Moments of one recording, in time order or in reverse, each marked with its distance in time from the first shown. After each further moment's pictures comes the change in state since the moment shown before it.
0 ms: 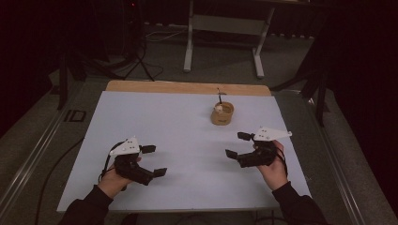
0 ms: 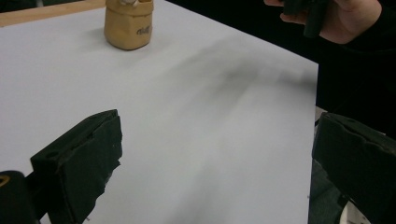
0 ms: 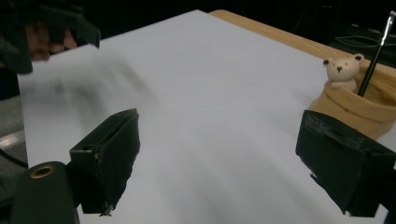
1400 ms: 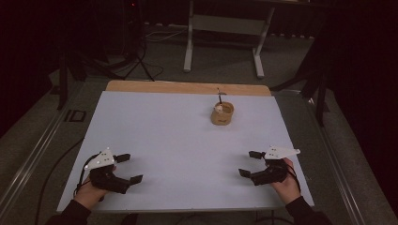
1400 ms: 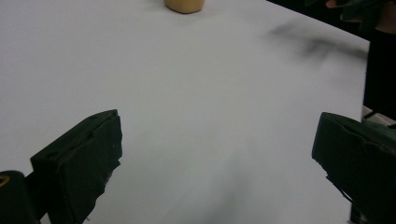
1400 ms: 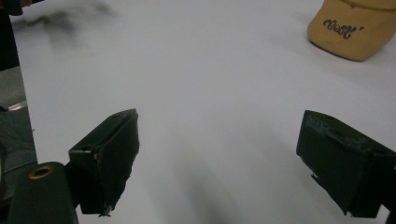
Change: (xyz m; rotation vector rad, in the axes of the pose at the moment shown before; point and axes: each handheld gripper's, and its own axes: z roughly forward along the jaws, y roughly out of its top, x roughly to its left) left arm 0.022 -0.061 -0.047 0.007 0.154 -0.035; right arm -0.013 -0.072 -0.024 0.107 0.020 0.026
